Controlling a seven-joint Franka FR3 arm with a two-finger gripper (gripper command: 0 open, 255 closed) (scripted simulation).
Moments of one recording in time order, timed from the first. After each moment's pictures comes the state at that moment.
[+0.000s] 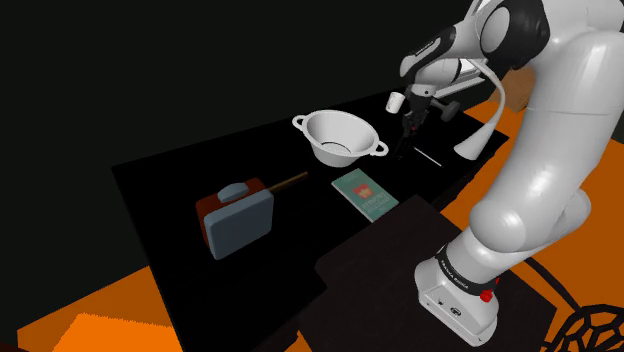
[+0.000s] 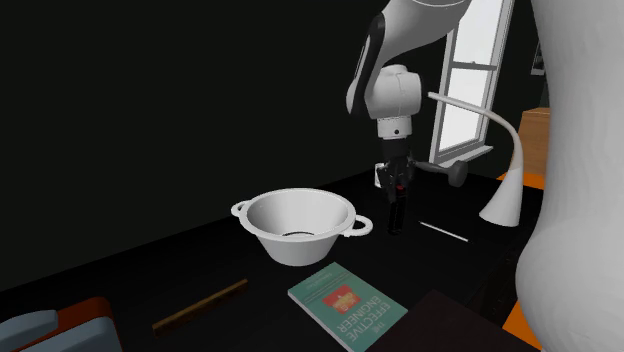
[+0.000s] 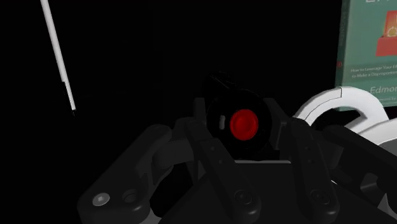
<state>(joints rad) -0.27 0.42 -0.43 -1.92 0.08 2.14 -0.67</state>
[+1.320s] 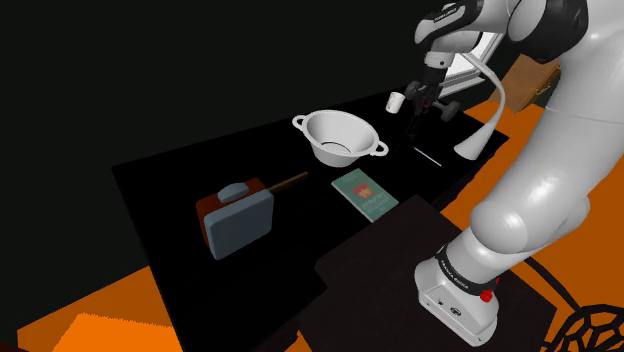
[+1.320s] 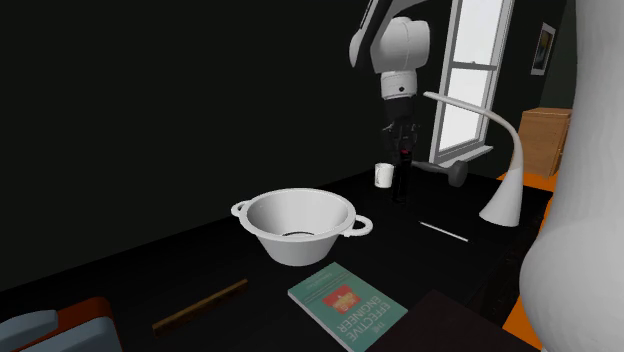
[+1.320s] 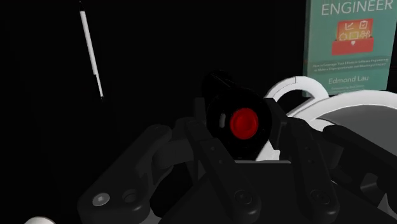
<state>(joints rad) -0.25 0.28 -0.46 -1.82 0.01 1.92 -0.64</state>
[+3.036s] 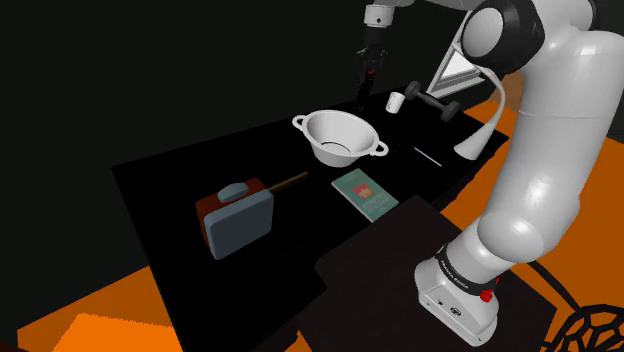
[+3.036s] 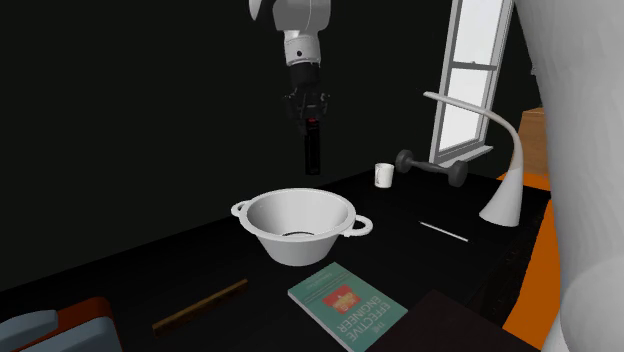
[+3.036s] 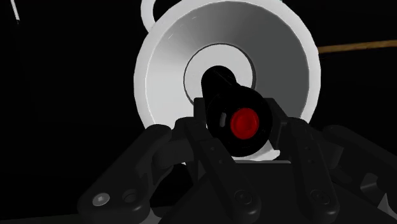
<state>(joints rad) -0.05 0.44 -0.32 -1.37 0.08 1.60 -0.30</state>
